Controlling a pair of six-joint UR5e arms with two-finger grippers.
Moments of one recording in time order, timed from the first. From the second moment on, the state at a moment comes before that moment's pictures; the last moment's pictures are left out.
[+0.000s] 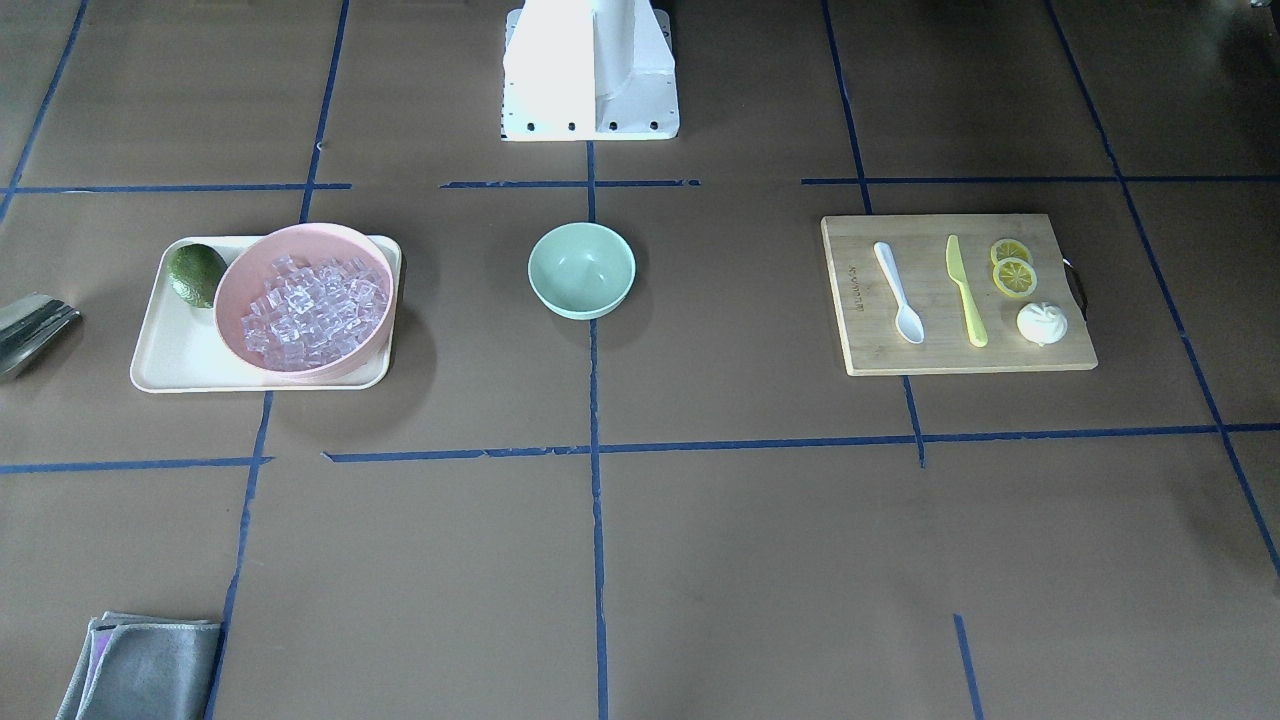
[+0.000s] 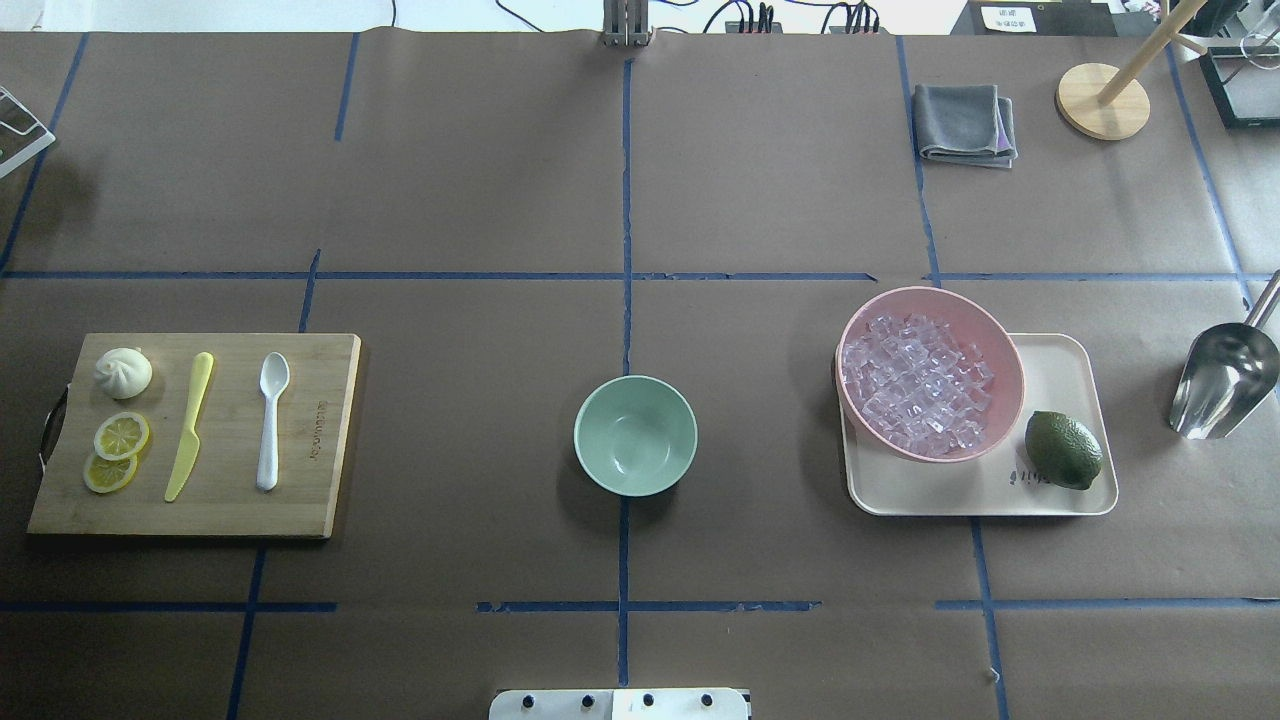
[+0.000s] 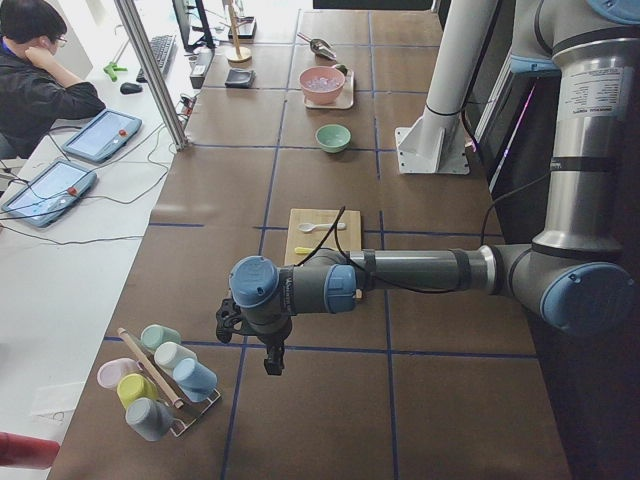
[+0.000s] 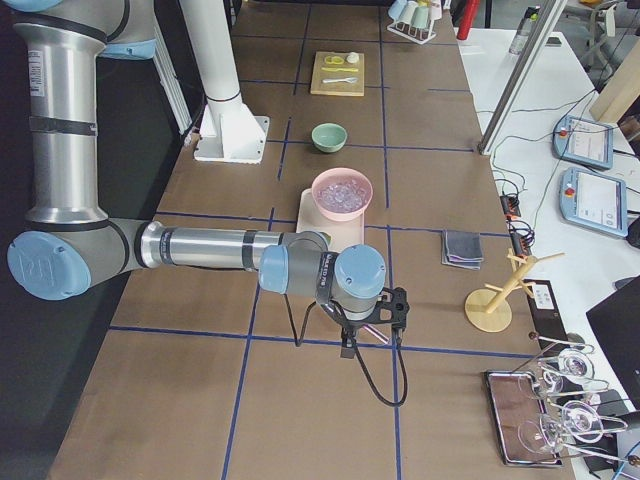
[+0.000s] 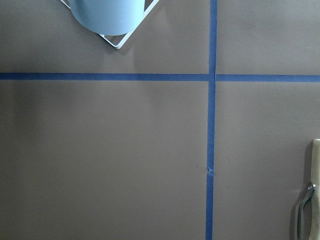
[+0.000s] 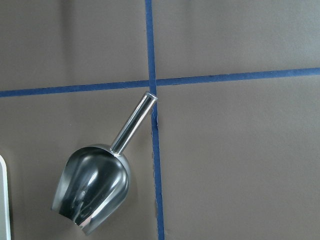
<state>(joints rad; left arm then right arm) -1.59 -1.57 -1.55 -1.54 -2.37 0.05 1.65 -1.63 1.64 -1.65 2.41 -0.03</state>
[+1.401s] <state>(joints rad) -1.52 -1.62 -1.66 -1.55 -2.44 -0.04 1.64 -1.63 1.66 -1.65 2.42 -0.02</state>
